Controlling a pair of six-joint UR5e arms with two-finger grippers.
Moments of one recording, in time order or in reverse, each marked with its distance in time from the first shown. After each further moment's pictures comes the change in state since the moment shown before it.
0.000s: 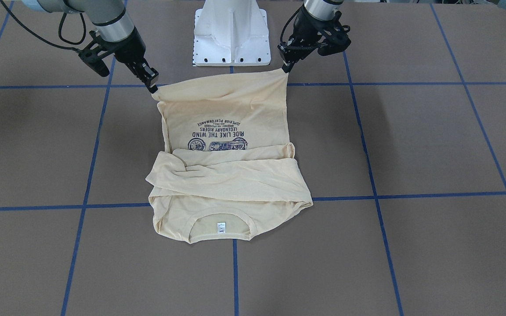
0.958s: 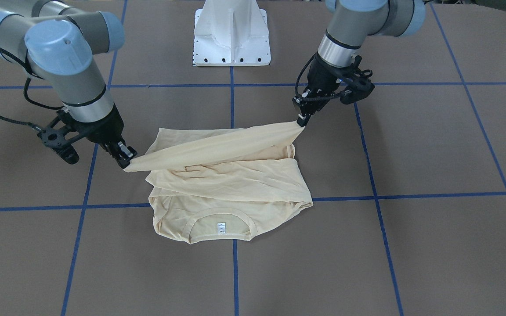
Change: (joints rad) left arm -0.224 -0.134 0.287 -0.137 0.001 0.086; right arm 0.294 0.352 -0.420 -0.142 0.096 -0.356
